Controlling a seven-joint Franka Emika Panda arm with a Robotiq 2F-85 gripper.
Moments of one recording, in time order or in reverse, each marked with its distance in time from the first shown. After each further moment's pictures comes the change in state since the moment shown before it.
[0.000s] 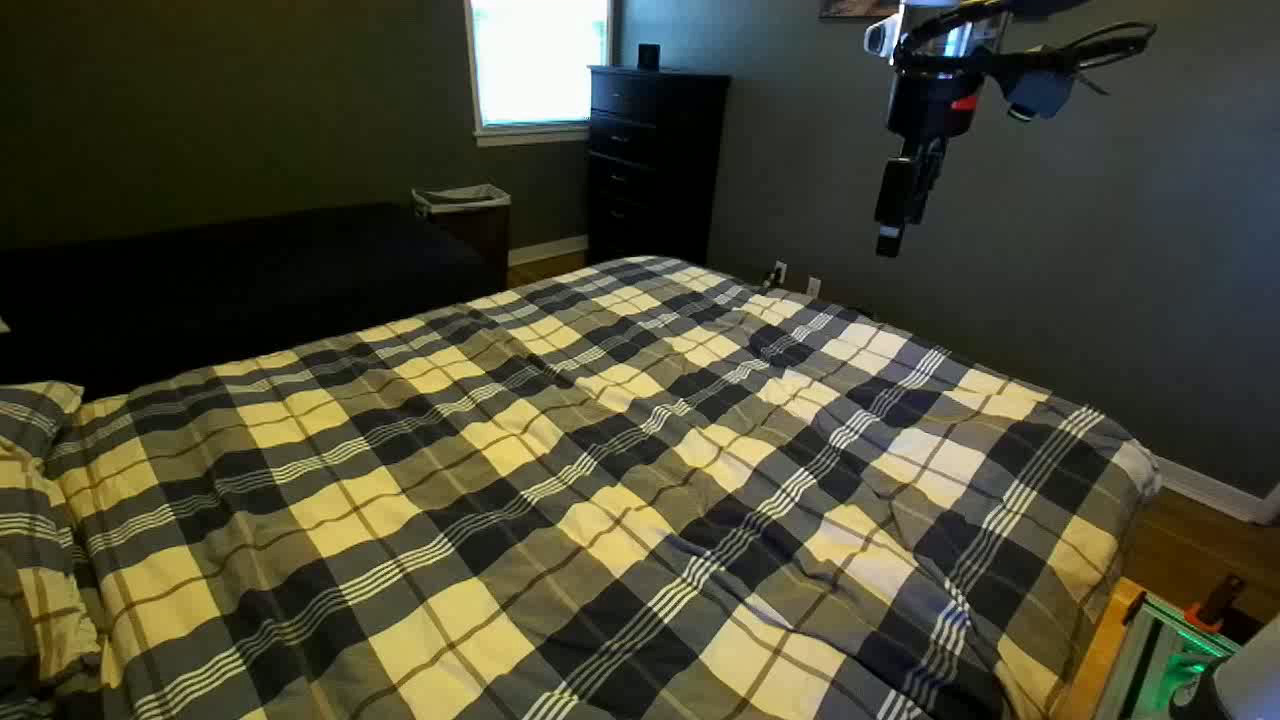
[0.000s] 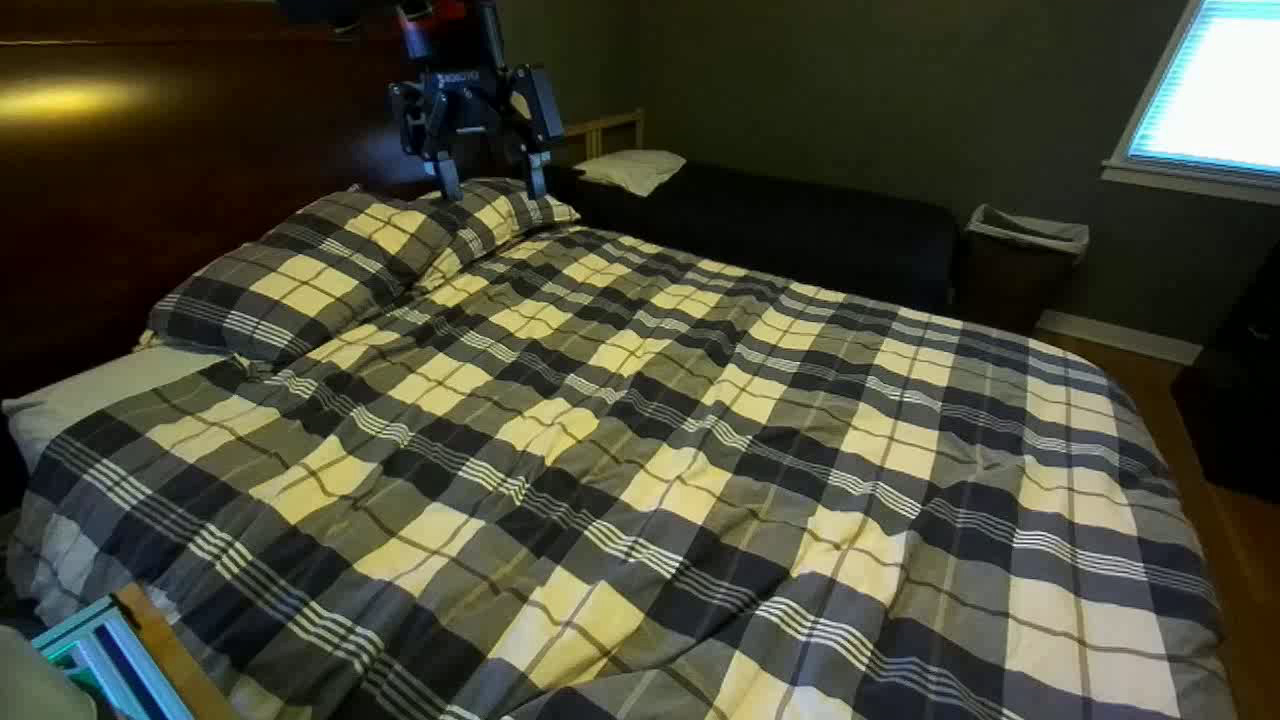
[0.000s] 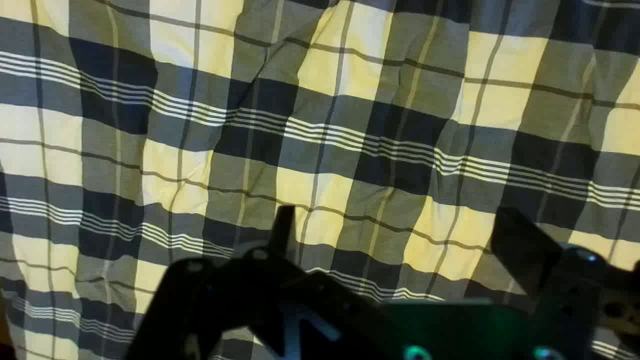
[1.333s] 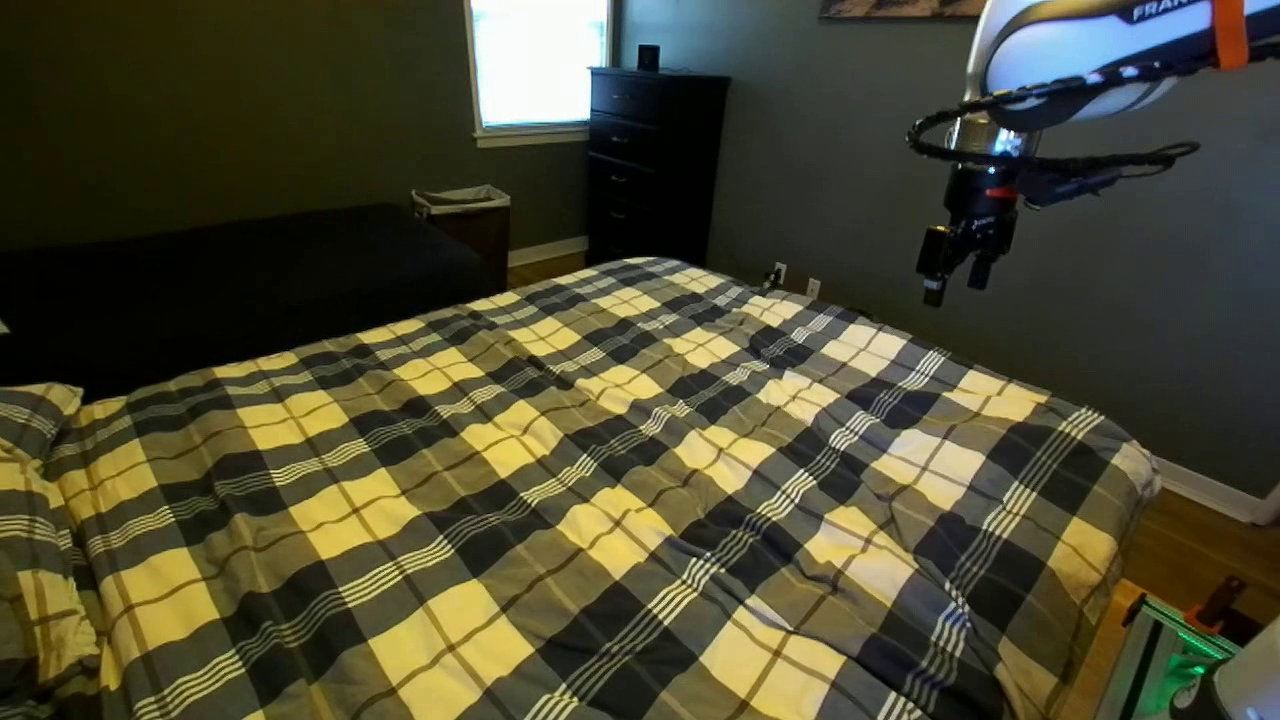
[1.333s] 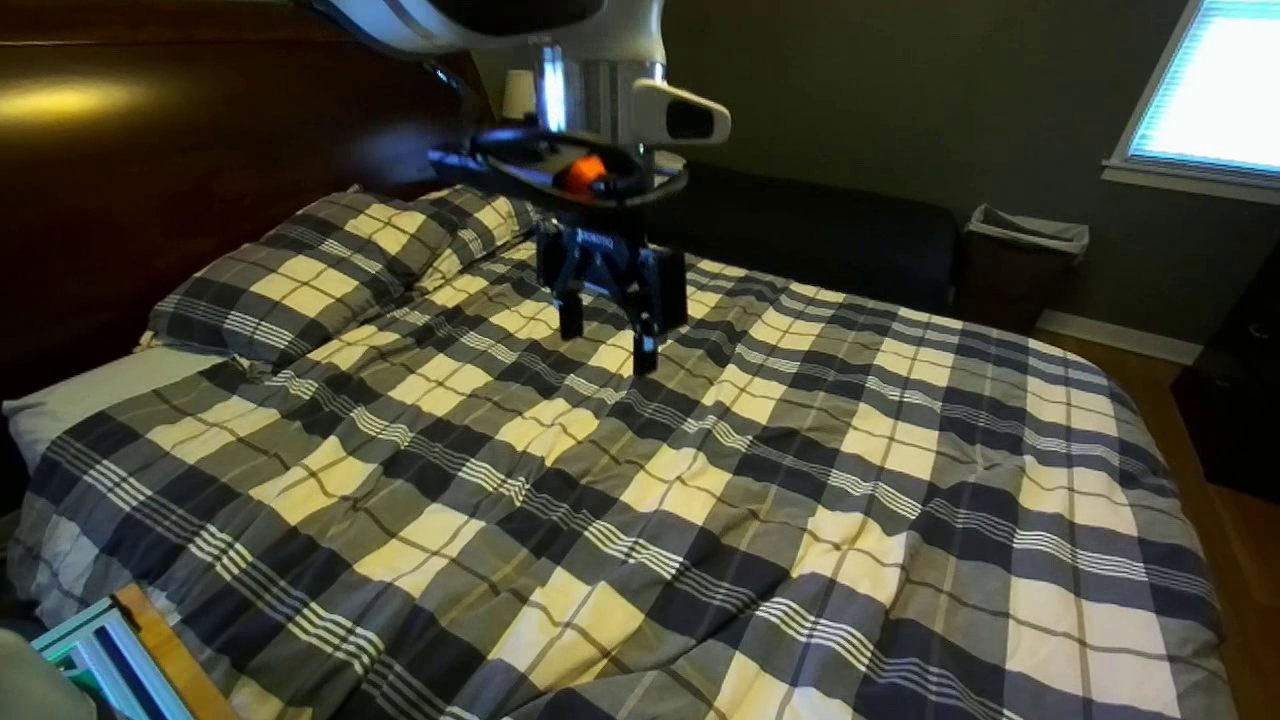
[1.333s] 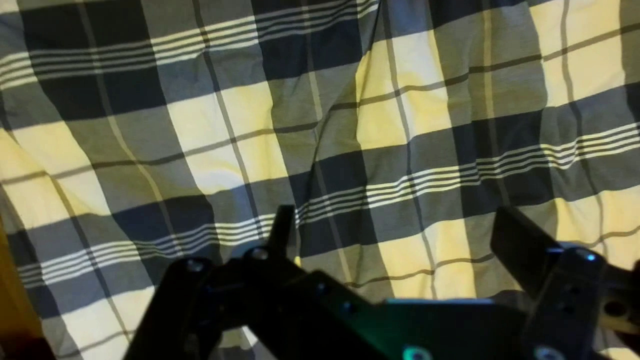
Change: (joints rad) arm -0.167 0.090 -0.216 -0.139 0.004 0.172 0.107
